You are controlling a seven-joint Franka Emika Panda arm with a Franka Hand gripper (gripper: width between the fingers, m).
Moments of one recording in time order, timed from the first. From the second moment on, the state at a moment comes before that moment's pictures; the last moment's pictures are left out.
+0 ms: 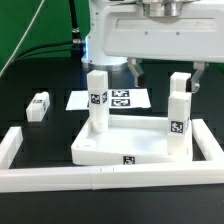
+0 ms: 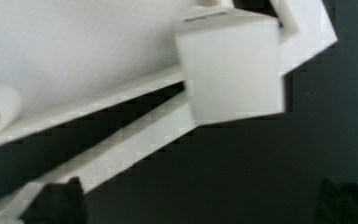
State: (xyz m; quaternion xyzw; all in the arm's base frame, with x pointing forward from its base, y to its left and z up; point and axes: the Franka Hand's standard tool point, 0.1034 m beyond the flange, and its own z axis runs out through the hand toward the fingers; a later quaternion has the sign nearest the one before) arm 0.638 0.035 0.155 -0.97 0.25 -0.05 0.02
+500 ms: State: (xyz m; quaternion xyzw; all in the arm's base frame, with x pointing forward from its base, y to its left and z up) arm 0.604 -0.055 0.150 -1.00 0.09 -0.03 0.01
